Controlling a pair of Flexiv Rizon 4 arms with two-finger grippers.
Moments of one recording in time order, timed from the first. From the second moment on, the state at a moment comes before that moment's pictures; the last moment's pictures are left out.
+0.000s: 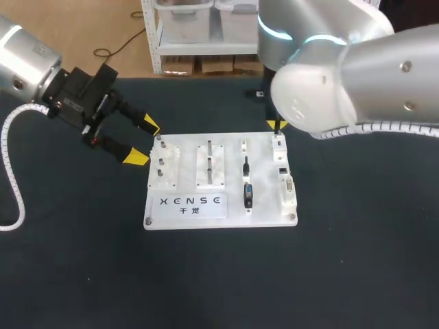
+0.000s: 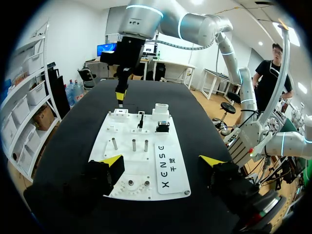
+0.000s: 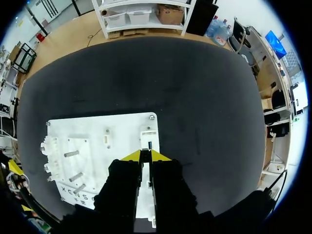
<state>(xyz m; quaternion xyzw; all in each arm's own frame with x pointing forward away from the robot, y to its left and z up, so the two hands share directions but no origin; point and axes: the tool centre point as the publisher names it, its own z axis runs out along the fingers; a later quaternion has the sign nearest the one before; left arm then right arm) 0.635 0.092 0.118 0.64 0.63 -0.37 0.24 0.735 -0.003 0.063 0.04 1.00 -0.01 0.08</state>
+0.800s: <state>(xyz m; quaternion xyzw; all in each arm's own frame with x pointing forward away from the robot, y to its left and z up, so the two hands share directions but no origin) 0.635 0.092 0.118 0.64 0.63 -0.37 0.24 0.738 -0.011 0.042 0.05 0.99 -0.01 0.12</state>
